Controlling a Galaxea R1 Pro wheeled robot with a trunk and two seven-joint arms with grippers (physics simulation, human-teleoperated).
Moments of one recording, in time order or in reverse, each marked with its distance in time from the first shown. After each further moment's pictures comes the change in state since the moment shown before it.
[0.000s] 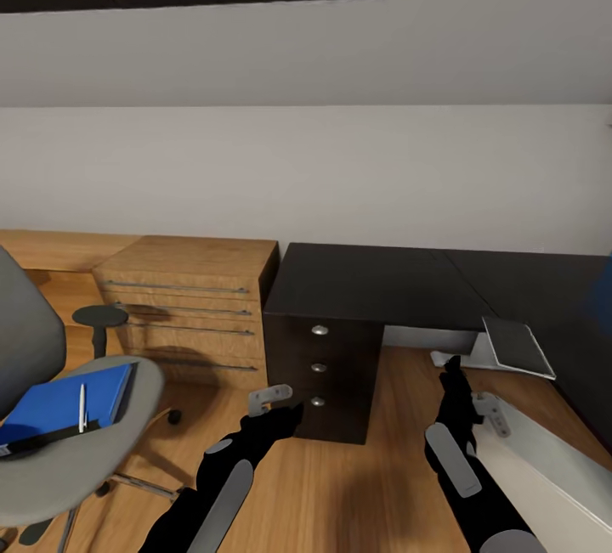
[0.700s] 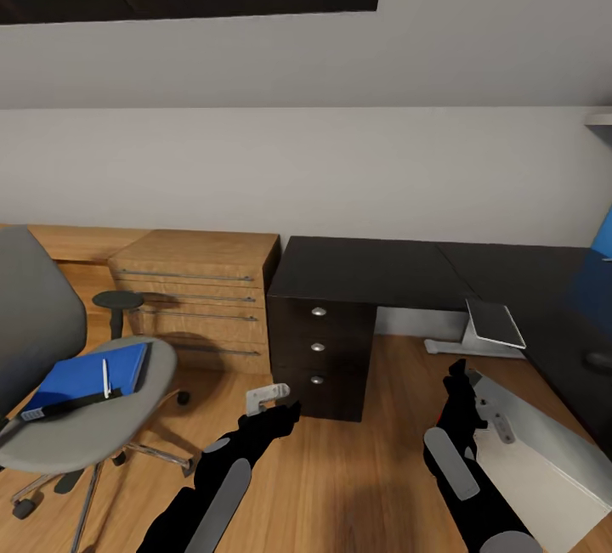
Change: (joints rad) left arm 0.000 0.001 0.014 0.000 -0.003 -0.001 -0.002; right arm 0.000 0.002 0.004 0.033 0.008 -0.077 0.007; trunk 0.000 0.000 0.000
